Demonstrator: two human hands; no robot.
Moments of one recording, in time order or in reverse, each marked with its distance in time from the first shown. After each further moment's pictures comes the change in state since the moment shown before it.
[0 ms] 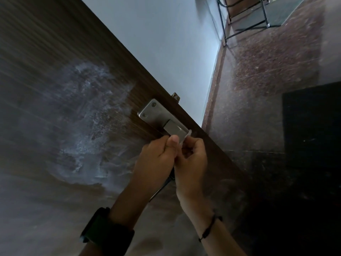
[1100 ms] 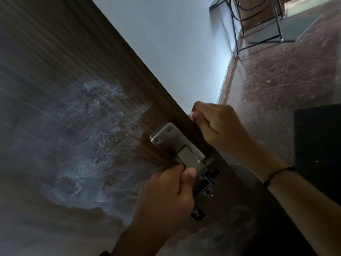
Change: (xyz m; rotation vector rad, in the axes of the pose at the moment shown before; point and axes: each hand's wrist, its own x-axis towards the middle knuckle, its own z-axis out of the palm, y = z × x) left_hand -0.027 0.016 0.009 0.248 0.084 0.079; right_hand 0.109 -0.097 -0.022 -0.874 -0.697 -0.885
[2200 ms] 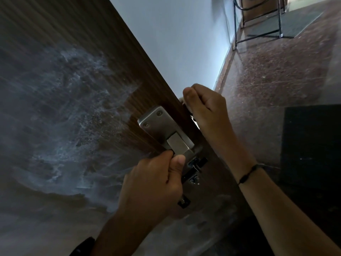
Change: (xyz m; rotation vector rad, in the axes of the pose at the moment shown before) left_hand 0.015 -0.010 0.003 0.074 0.028 -0.013; right_hand 0.016 0.005 0.029 0.451 0.183 0.286
